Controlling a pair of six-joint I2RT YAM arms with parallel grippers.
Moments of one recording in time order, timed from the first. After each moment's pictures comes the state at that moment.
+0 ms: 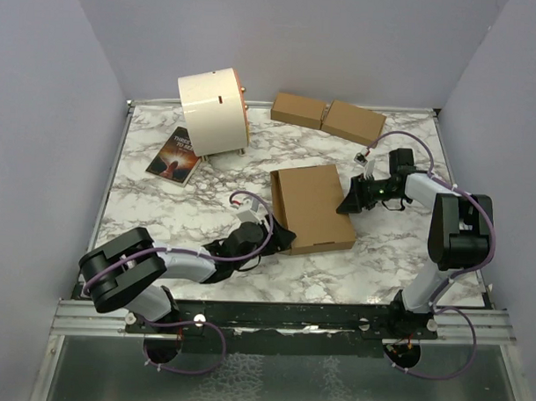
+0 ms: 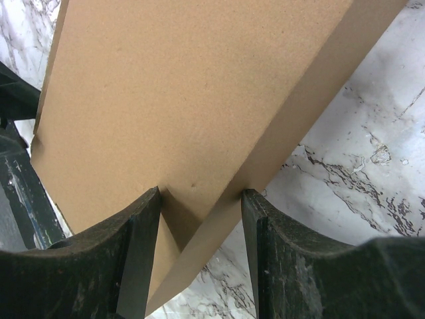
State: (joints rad) left arm -0.99 1.44 0.40 0.63 -0.25 -1.07; right arm 0.00 1.76 1.03 -0.48 -0.89 -0.38
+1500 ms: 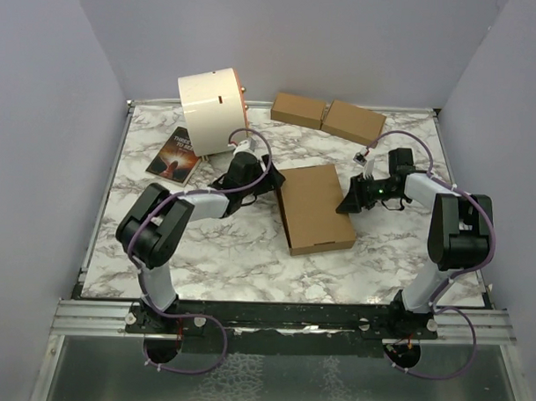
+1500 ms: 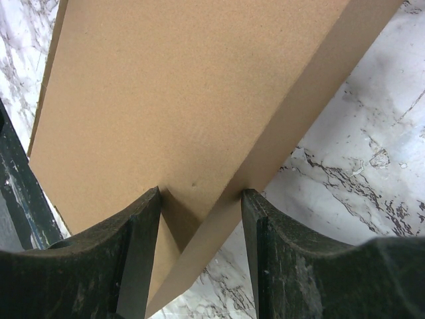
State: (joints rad) left arm -0.54 1.76 0.90 0.40 0.01 -0.79; right arm 0.01 1.76 1.03 -0.47 -0.89 -0.38
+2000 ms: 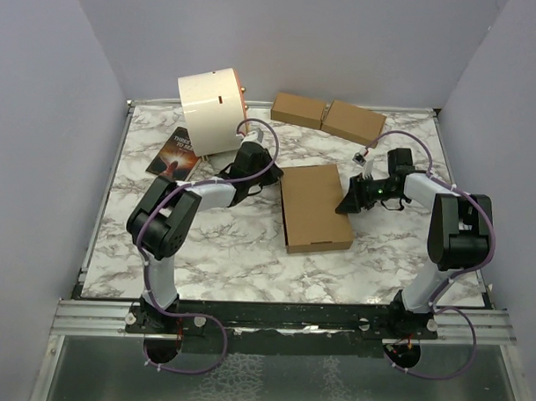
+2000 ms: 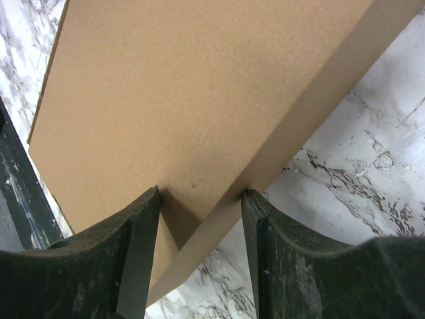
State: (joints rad) left arm -0.54 1.90 1.08 0.32 0.03 -0.74; right arm 0.01 1.76 1.03 -0.47 -0.89 -0.38
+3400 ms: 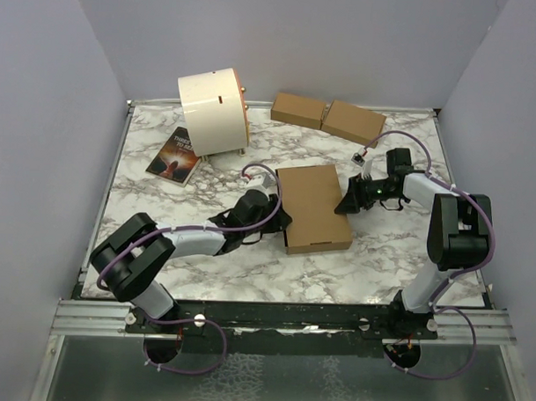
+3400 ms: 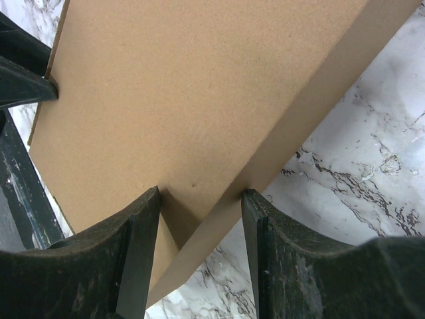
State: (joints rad) left arm -0.80 1.54 0.64 0.35 -0.06 -0.83; right arm 0.02 1.76 1.03 -0.47 -0.89 -0.38
